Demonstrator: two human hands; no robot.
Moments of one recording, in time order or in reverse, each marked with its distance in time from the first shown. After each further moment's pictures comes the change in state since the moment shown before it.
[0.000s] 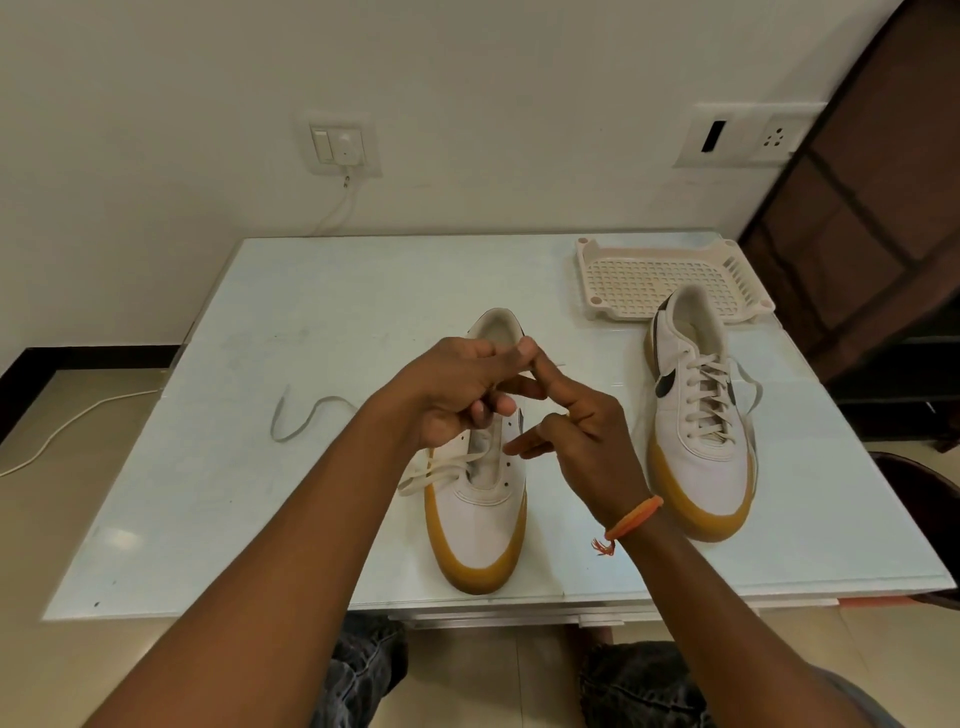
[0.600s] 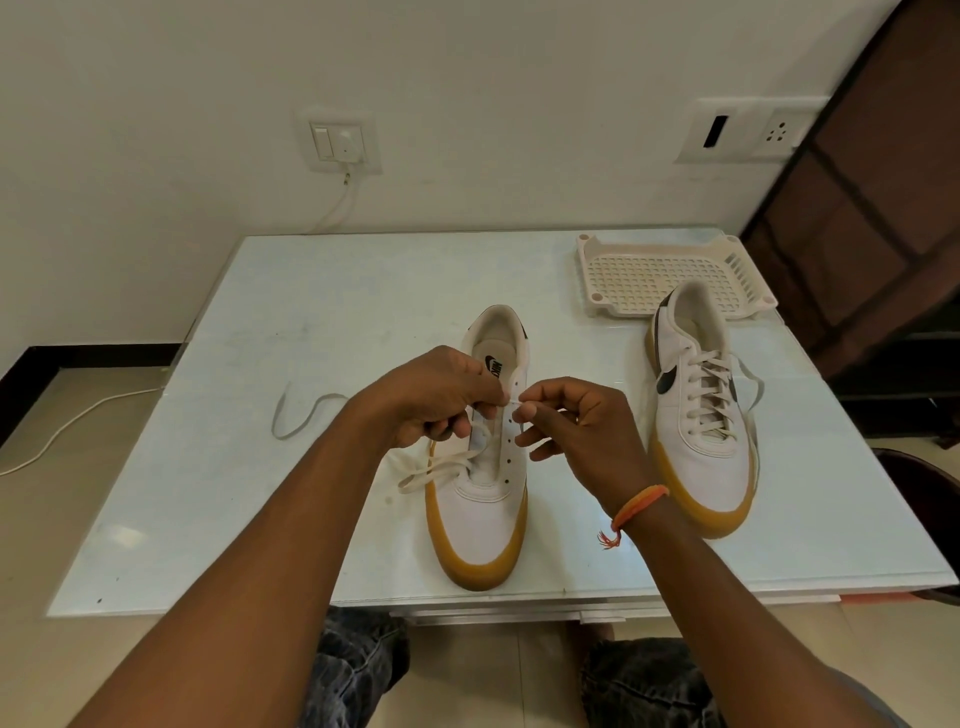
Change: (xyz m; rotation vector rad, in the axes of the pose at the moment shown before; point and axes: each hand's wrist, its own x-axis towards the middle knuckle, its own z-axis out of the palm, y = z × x) left_hand 0.001 -0.007 -0.017 0.443 0.089 -0.050; right_hand 0.008 0.013 -0.007 0.005 0.038 0.124
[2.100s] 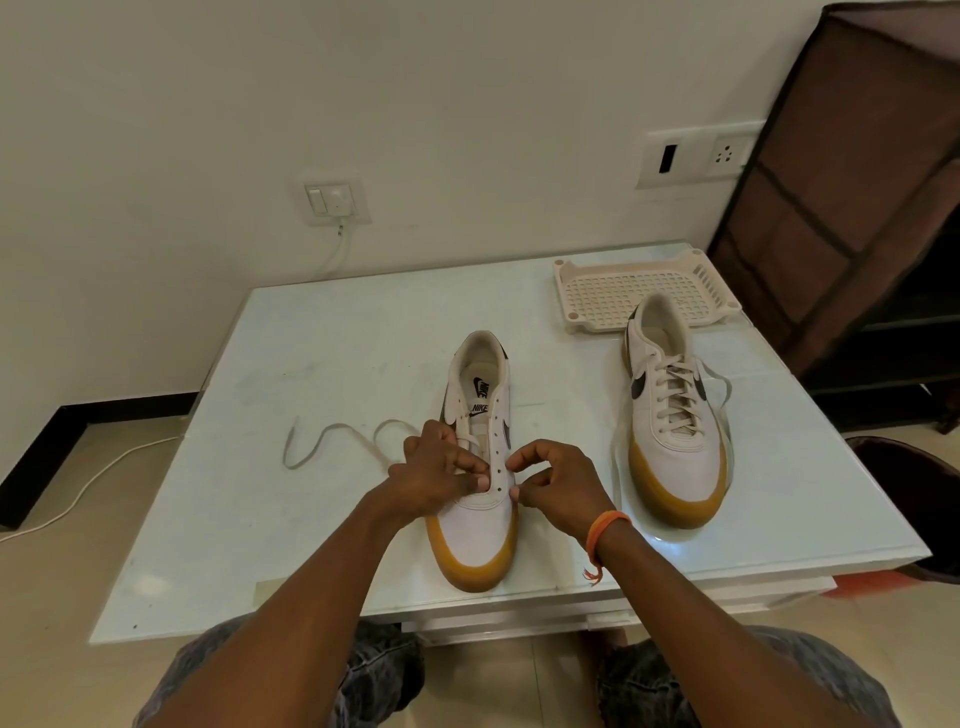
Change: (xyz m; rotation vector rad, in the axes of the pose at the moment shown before) left_hand 0.007 -0.072 0.038 0.426 0.100 0.171; right_hand -0.026 0.040 0.004 -0.195 -0.062 0.242
